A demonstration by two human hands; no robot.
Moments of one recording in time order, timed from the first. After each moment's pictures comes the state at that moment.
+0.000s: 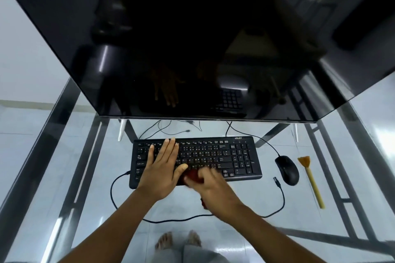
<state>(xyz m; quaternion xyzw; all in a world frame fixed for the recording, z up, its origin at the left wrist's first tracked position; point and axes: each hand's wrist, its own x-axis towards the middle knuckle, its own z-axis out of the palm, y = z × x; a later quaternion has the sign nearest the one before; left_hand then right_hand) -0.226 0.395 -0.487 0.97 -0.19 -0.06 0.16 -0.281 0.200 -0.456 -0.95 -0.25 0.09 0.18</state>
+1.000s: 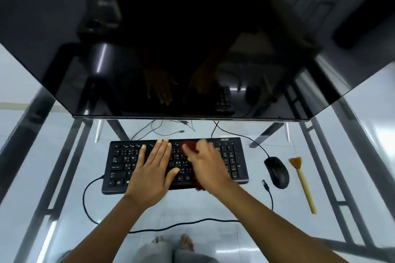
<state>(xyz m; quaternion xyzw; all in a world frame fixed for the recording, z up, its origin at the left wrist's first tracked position) -0.229 0.360 -0.495 0.97 -0.20 0.00 0.10 -0.220 0.167 -0.464 -0.98 -0.13 0.03 0.17</state>
